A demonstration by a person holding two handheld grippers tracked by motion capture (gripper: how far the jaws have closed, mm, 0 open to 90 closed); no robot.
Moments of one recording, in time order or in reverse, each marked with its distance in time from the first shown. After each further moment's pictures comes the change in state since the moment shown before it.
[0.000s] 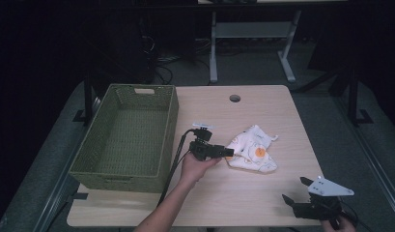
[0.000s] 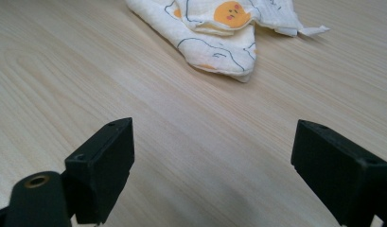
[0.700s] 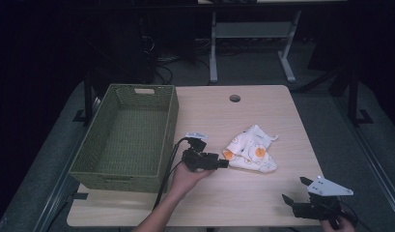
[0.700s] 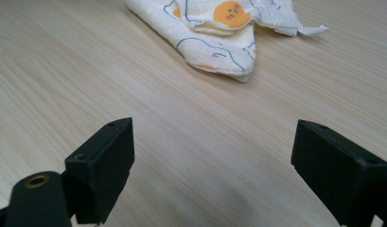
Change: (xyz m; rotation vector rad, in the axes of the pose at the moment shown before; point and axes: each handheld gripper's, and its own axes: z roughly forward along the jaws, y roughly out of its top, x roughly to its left) left arm -0.009 -0.028 -0.025 0.015 0.000 0.086; right arm 0.000 0.000 0.001 0.001 -0.005 0.002
